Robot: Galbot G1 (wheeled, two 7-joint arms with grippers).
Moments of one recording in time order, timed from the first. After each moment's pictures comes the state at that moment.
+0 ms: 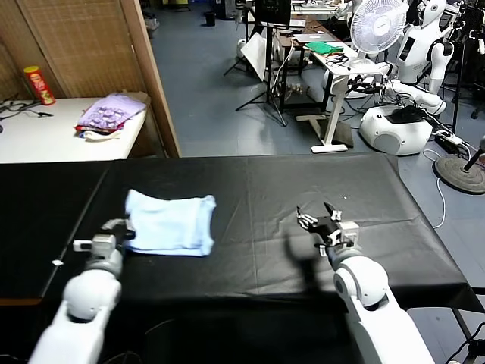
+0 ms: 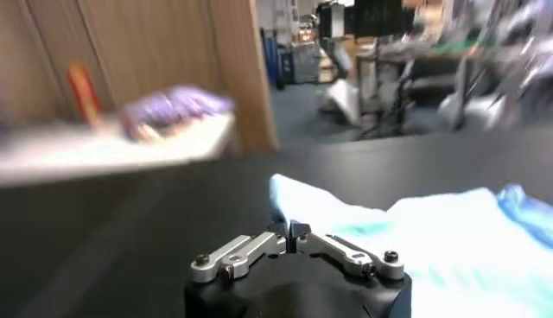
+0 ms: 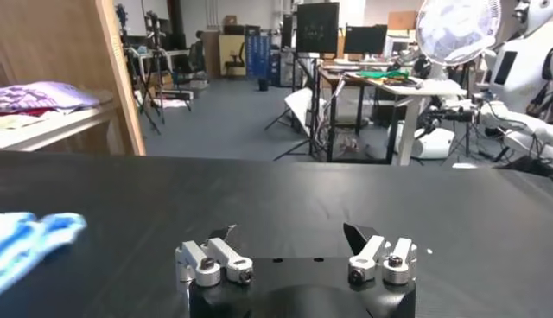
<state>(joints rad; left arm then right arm) 1.20 -1.07 -0.60 -1.81 -0.09 0.40 -0.12 -1.07 1.24 0.36 1.87 0.37 -0.50 0.14</state>
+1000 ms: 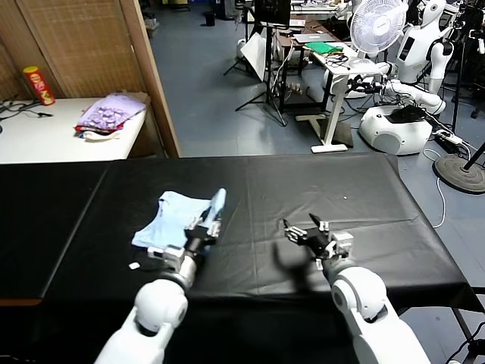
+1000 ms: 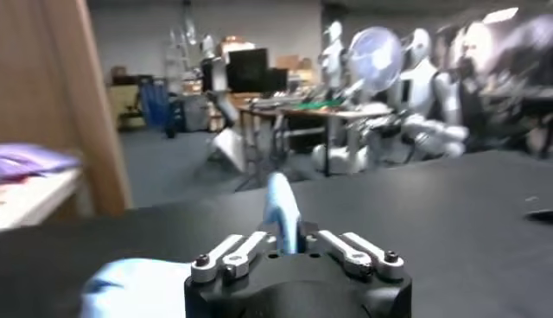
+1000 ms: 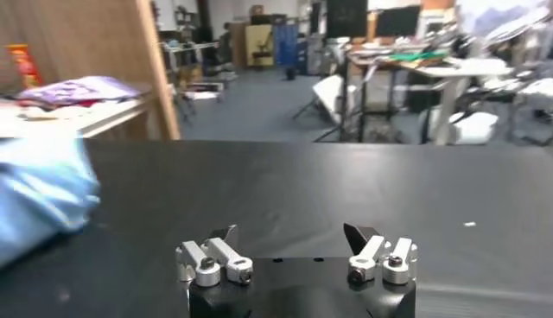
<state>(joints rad) 1.17 -1.27 -0.21 -1.89 -0.28 0.20 -0.06 -1.10 1.23 0.30 1.89 0.48 -0.52 0.07</state>
